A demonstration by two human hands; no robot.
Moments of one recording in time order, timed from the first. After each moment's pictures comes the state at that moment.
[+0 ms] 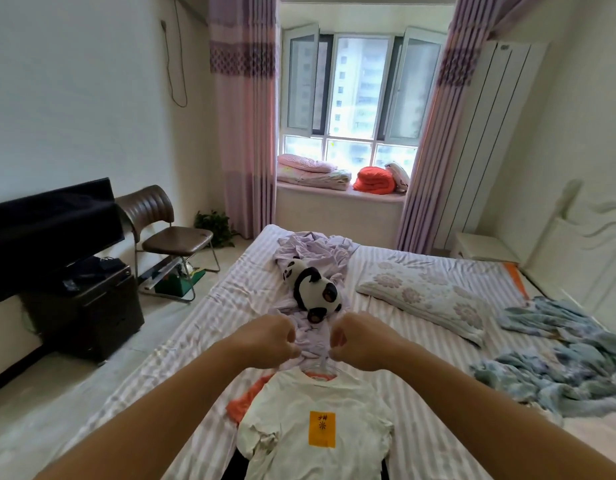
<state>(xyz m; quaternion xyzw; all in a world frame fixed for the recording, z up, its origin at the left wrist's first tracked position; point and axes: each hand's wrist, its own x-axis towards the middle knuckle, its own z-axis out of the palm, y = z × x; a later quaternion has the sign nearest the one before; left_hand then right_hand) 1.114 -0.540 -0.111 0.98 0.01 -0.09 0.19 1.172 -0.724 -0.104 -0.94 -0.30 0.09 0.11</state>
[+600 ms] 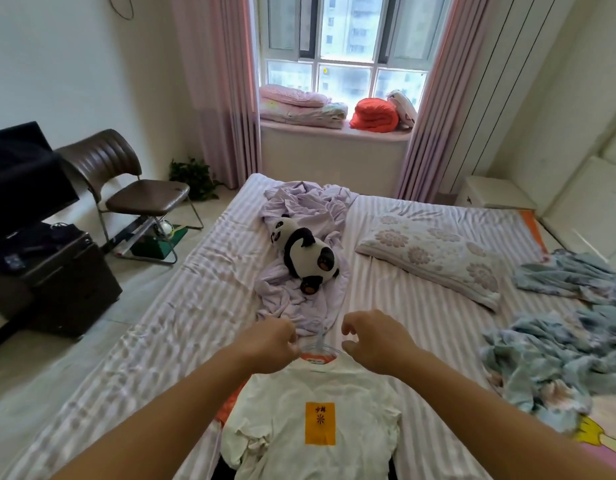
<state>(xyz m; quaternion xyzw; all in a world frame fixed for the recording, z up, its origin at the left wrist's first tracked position) 1.311 -0.512 -0.233 0.97 0.00 -0.16 0.19 1.357 -0.715 -0.218 -0.96 -0.24 0.11 0.11</state>
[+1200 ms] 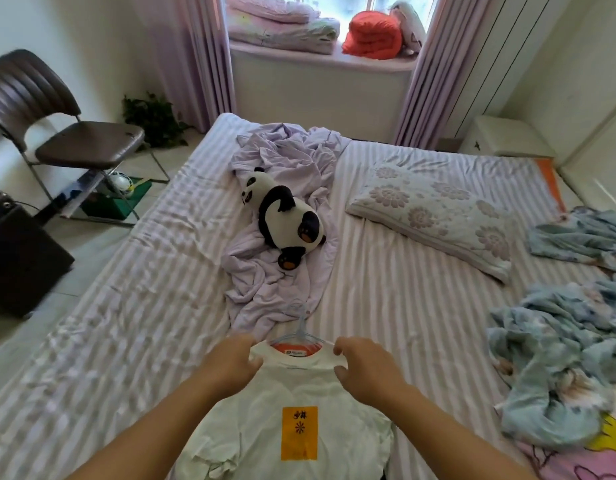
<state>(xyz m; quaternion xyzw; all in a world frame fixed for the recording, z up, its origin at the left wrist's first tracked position) 1.444 -0.483 -0.422 0.95 0.10 -0.19 0.23 1.485 -0.729 -0.380 -0.95 -0.18 0.21 0.13</state>
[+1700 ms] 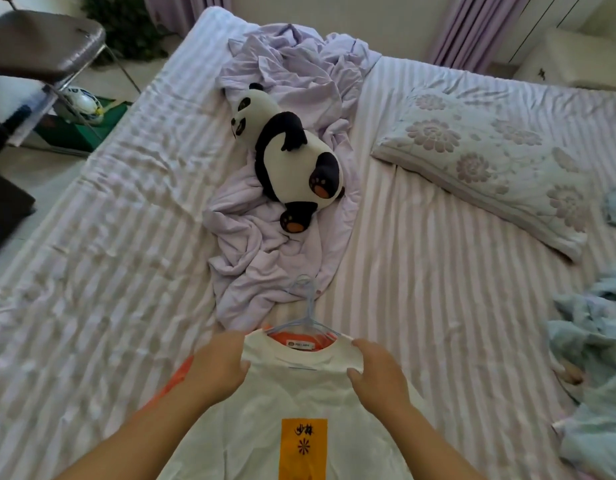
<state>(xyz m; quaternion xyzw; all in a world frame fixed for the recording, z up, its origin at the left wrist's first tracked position) 1.516 -0.441 -0.625 0.94 0.11 -0.24 0.23 1.566 -0.718 -0.599 -0.94 -0.02 0.27 0.19</state>
